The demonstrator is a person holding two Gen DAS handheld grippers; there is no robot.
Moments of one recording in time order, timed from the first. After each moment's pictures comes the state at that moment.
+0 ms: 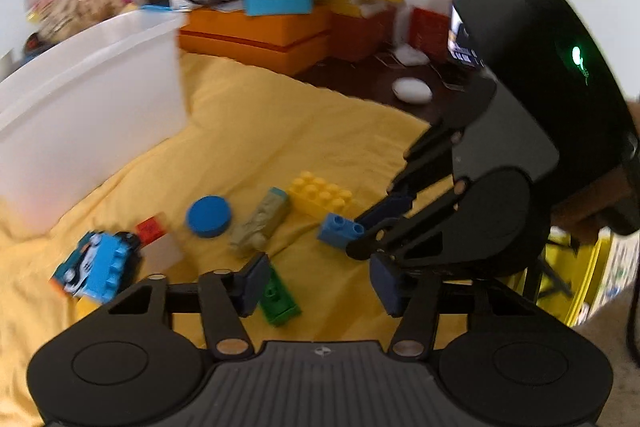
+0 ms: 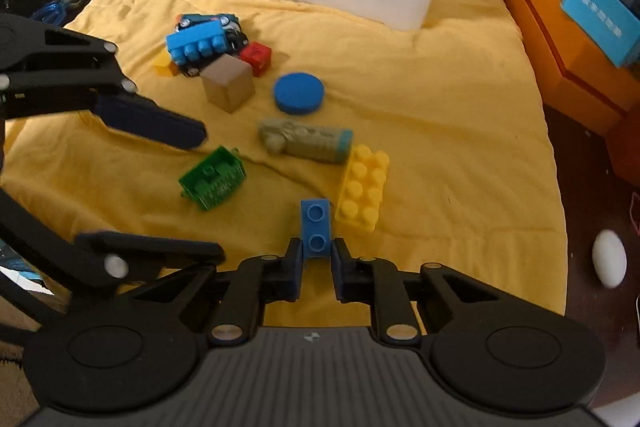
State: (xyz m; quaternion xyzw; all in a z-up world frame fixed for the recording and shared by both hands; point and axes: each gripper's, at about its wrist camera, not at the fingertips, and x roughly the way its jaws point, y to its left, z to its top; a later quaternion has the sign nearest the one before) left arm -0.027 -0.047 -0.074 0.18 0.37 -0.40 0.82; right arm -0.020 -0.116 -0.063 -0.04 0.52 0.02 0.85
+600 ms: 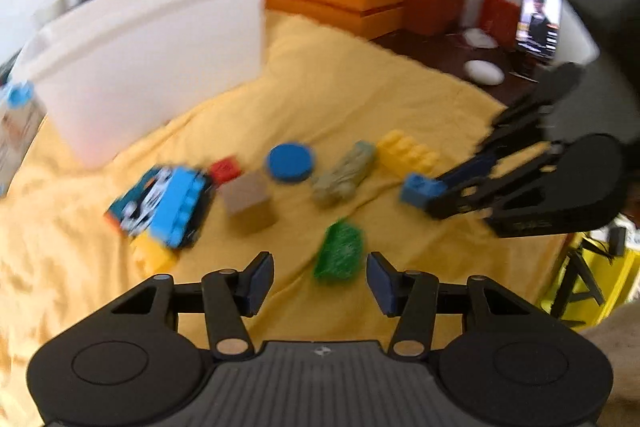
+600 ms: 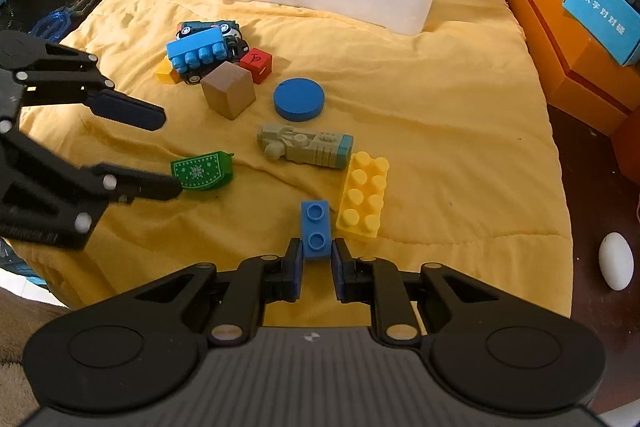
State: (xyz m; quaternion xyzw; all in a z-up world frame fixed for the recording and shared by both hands) left arm -0.010 -0.009 -0.084 0.16 0.41 -0.33 0.83; right arm -0.016 -0.121 -0.063 -0.03 0.52 0.04 0.85
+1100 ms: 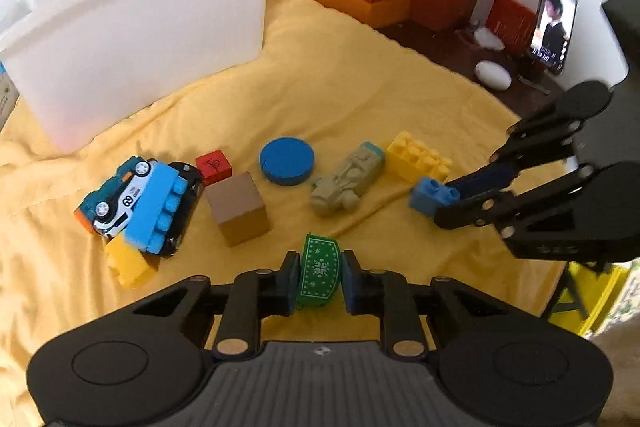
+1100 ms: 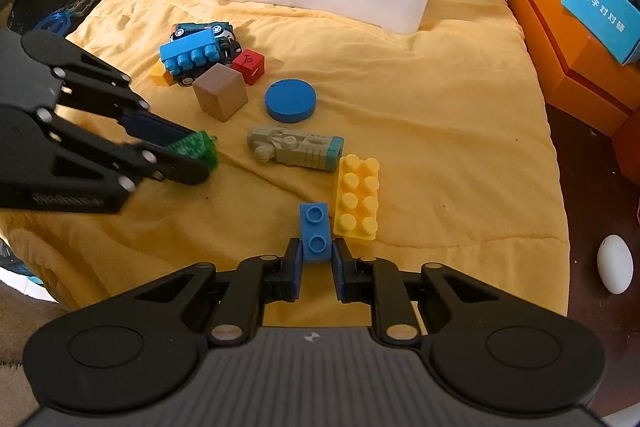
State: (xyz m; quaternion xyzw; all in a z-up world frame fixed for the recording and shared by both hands) left arm 0.024 -0.014 -0.098 0.12 0.46 -0.33 0.82; right arm -0.013 -0.130 -0.064 -0.03 0.52 0.04 0.85
